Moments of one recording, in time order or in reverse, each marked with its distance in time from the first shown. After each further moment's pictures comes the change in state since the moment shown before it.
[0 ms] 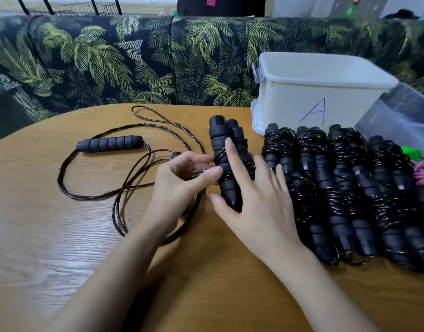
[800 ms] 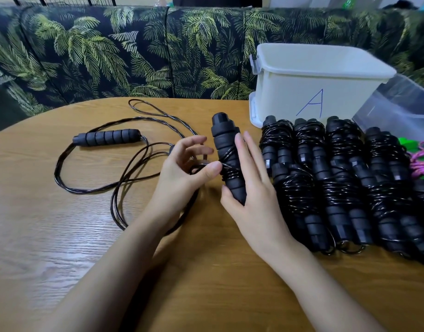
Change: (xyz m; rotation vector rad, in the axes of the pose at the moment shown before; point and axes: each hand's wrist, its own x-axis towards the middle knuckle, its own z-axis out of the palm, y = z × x) left_hand 0.004 -0.017 -0.001 -0.052 -0.069 -0.031; right_hand -0.009 0.005 0.007 0.588 -0.053 0.001
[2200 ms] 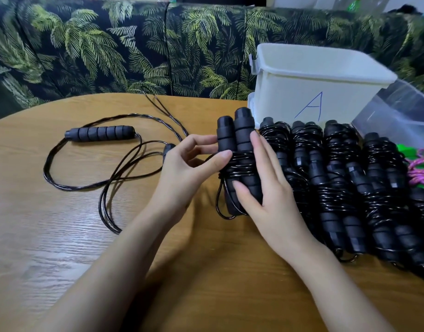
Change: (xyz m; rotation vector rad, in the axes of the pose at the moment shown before) left_hand 0.005 0.013 0.026 0.002 0.050 -0.025; right_hand 0.005 0.020 -0.032 -0.026 -0.029 -0.037
